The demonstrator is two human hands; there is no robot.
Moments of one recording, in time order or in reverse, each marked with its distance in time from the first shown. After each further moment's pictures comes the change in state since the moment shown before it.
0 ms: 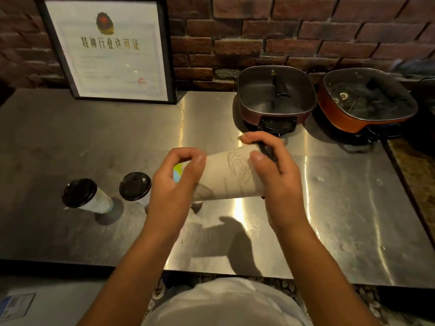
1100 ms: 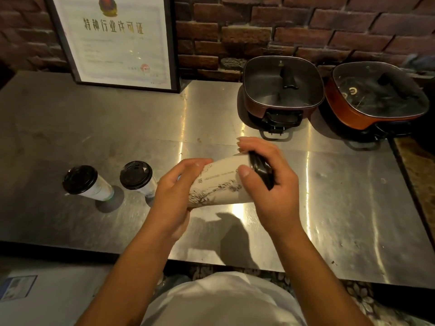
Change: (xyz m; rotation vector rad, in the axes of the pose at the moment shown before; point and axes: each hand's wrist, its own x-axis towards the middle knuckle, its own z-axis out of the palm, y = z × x) left_hand -0.002 -0.031 -0.004 -0.196 0.011 -0.245; right_hand -0.011 0.023 0.000 -0.141 -0.045 -0.191
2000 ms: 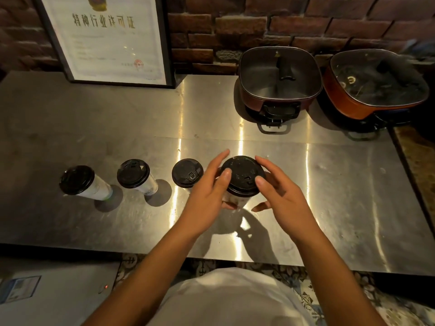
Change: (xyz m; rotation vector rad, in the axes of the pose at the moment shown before) left_hand 0.019 -0.052 0.020 0.297 -0.283 0.054; right_hand -0.026 0.059 -0.043 0.007 -0.106 0.456
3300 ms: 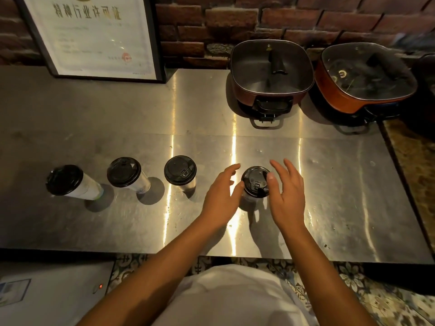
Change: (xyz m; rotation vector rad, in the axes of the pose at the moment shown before) left_hand 0.038 -0.069 0.043 0.406 0.018 -0.004; right_hand 0.022 0.077 -0.014 -0.576 0.422 -0.074
